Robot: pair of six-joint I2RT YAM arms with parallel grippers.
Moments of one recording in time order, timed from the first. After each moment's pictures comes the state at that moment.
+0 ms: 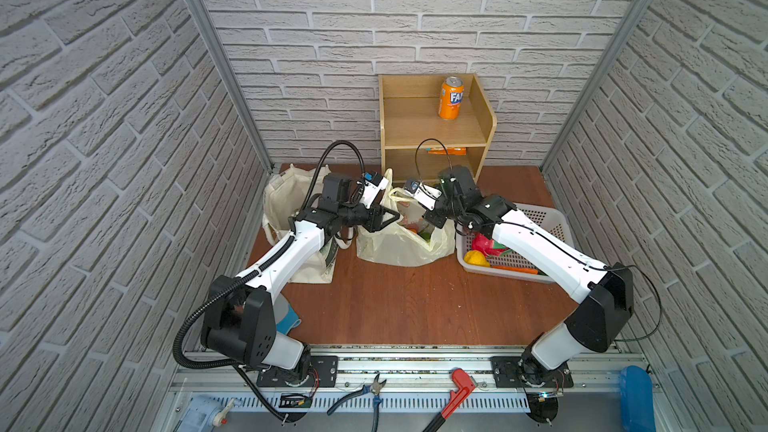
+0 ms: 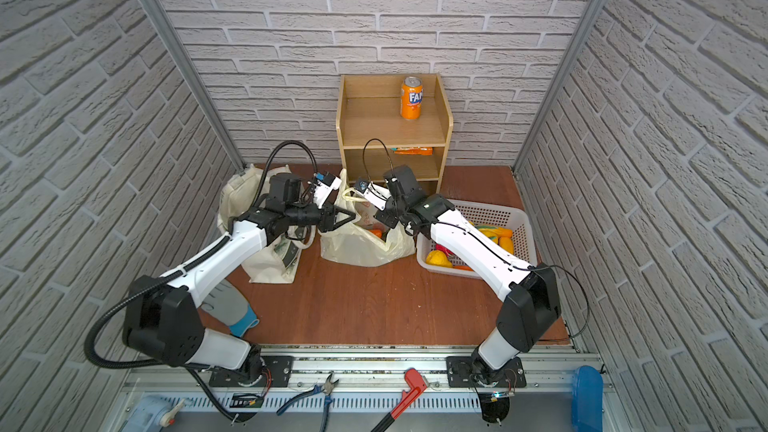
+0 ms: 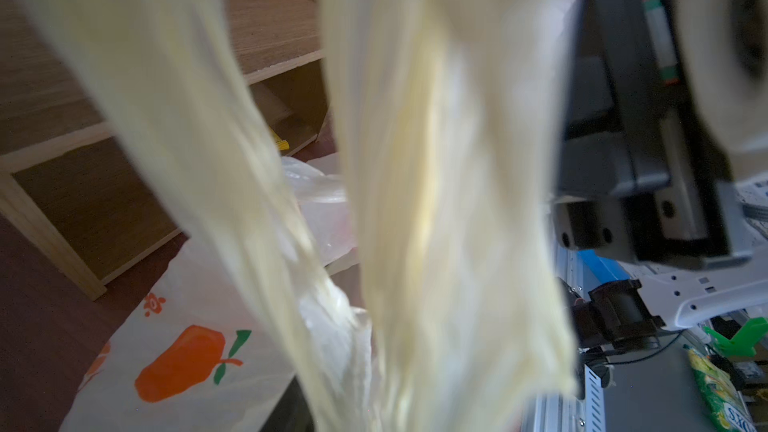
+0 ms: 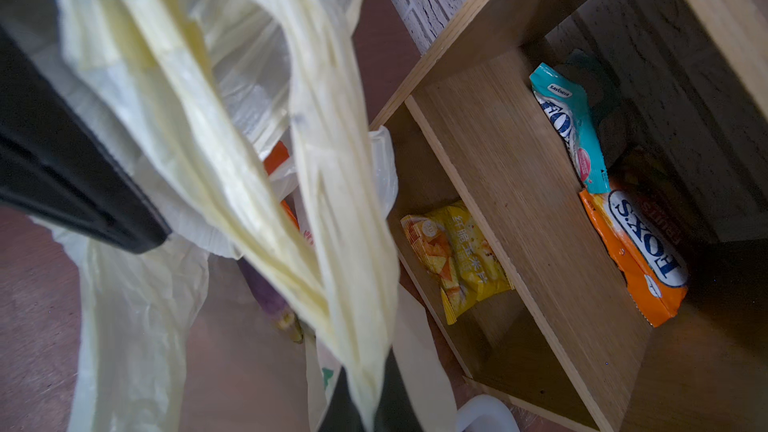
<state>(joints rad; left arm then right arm) -0.36 1.44 1.12 -0.26 0.77 -0.02 0.59 1.59 1.47 -0.58 0.03 -0.51</state>
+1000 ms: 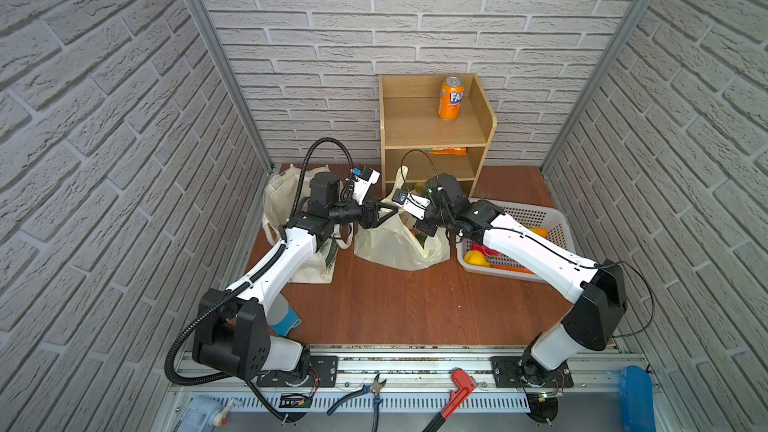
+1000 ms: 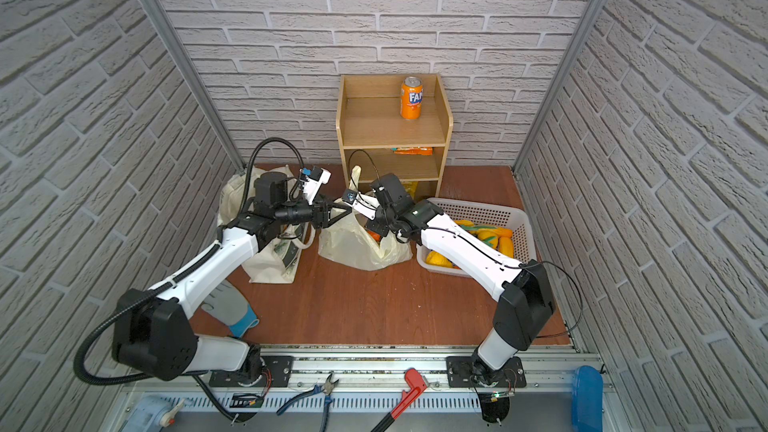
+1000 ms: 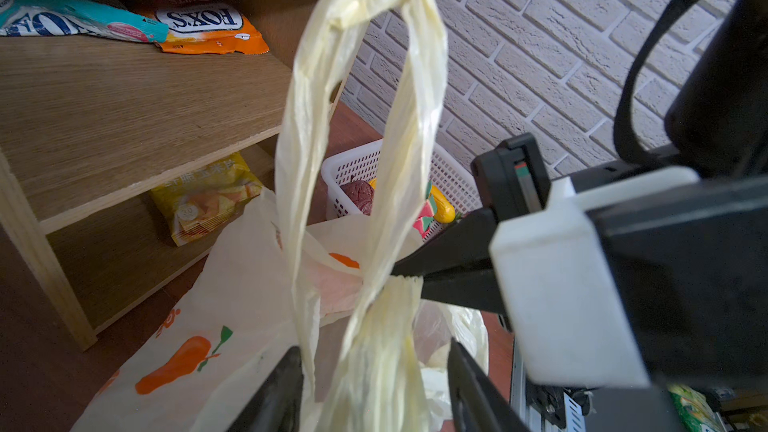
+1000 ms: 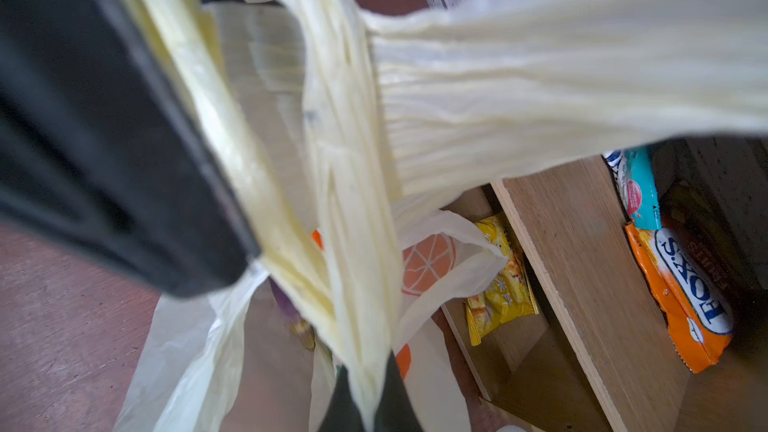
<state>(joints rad) -0.31 1.38 1.06 -0.09 0.86 -0.13 0.66 1.62 1.46 -0.58 0.05 -0.54</state>
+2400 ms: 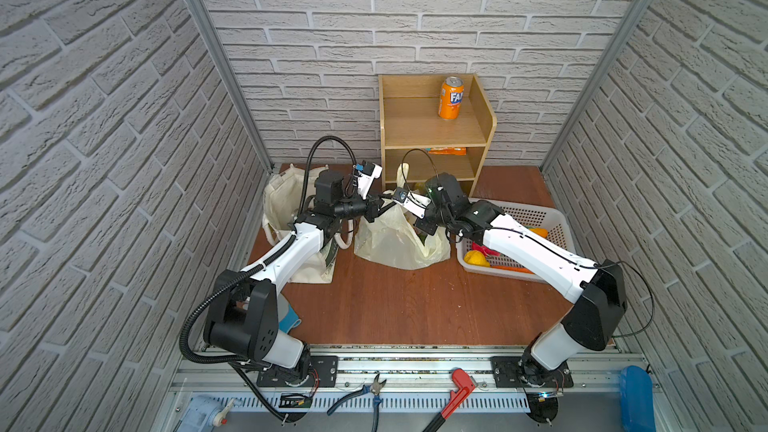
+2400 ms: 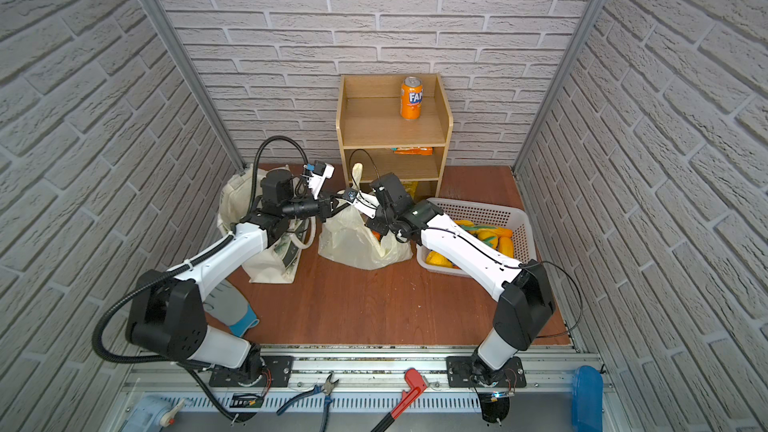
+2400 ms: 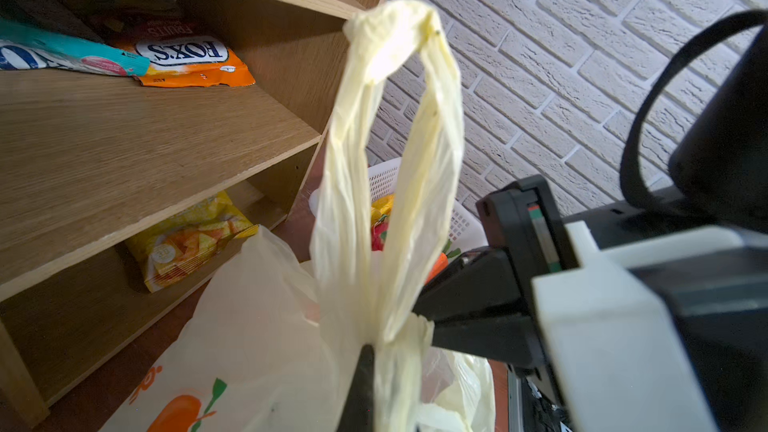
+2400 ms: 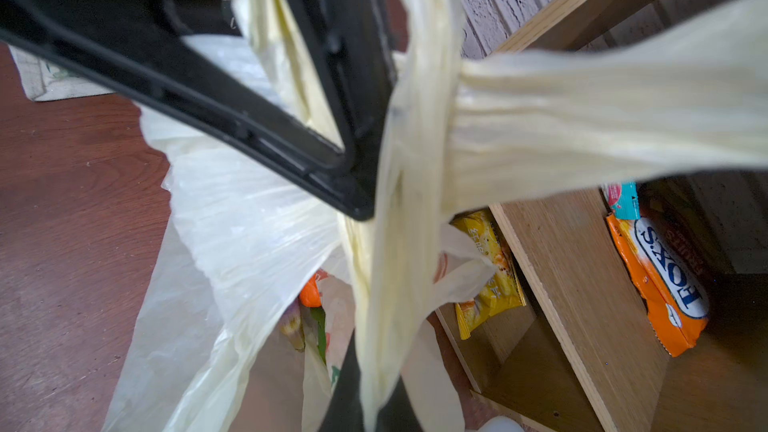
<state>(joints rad) -0.32 1.49 1.06 0.14 0.92 -0.26 0.66 1.62 1.45 -0.55 0.09 -0.52</state>
